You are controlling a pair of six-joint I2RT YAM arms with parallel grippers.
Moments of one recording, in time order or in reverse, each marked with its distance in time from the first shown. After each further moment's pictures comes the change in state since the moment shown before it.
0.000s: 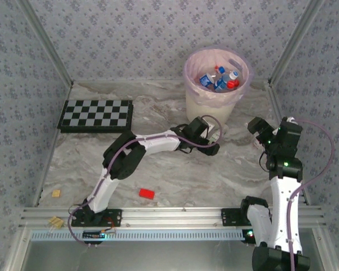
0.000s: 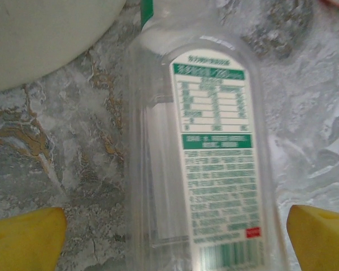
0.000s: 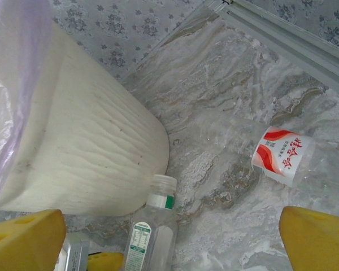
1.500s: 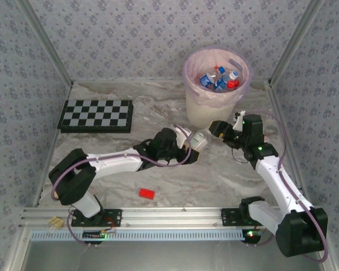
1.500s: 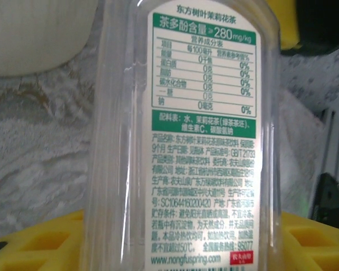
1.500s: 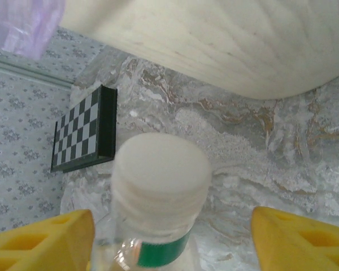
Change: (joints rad) left arm -0.011 -0.620 -0.692 0.413 0.105 -0.076; right arm 0.399 0.272 -0.116 0.337 -0.319 0.174
